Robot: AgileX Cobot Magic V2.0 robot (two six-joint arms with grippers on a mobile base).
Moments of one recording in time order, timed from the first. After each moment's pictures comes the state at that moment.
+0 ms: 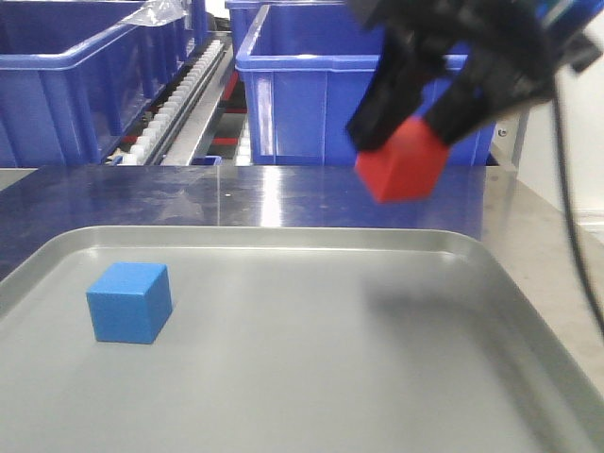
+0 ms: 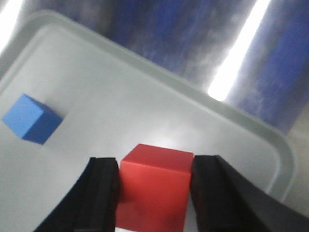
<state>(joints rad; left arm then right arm) -0.02 -0.01 0.01 0.07 0.06 -0.18 0.60 1.28 -0.93 0.21 0.51 0.02</state>
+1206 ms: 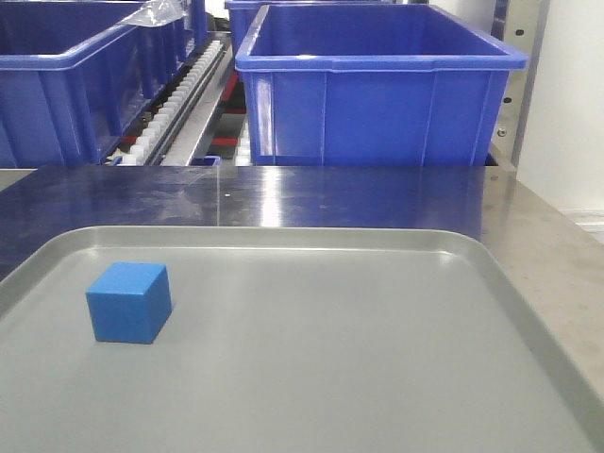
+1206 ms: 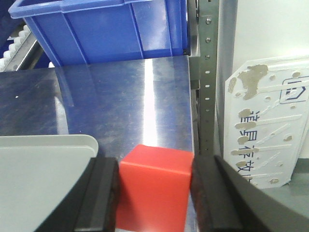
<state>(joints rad) -0.02 -0.01 0.01 0.07 0.06 -0.18 0.08 0.31 -0.24 0.20 0.28 0.03</state>
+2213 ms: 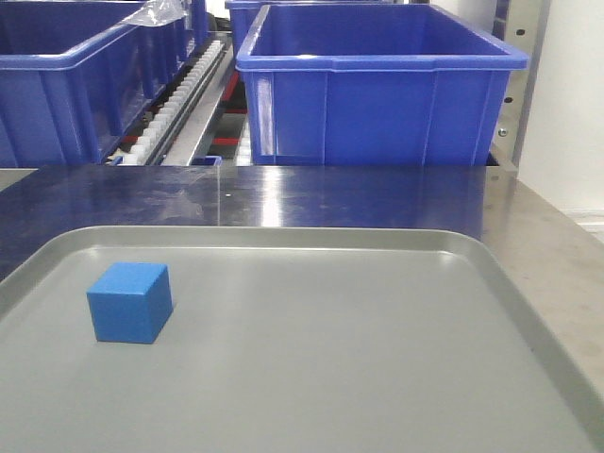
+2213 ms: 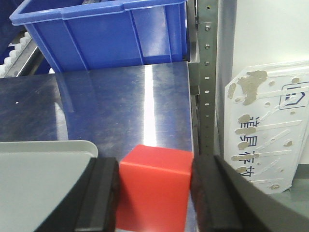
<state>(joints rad) -0.02 -0.01 0.01 0.07 0.06 -0.18 0.08 0.31 -0.24 0.20 0.25 0.03</state>
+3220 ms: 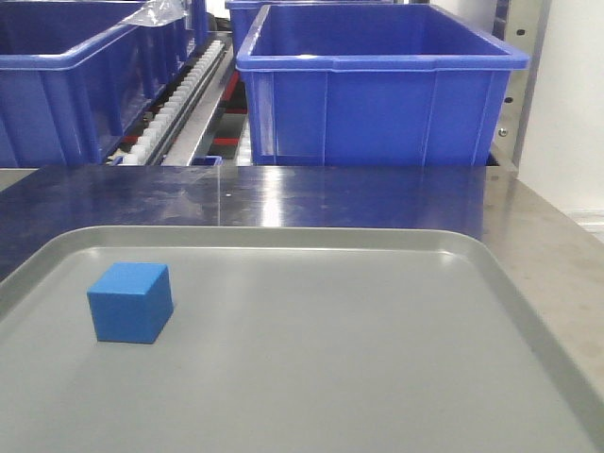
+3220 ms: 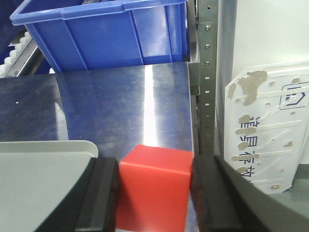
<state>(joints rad) -0.02 0.42 -0.39 0.11 0.36 -0.18 0.08 0.31 -0.24 0.20 0.25 0.03</state>
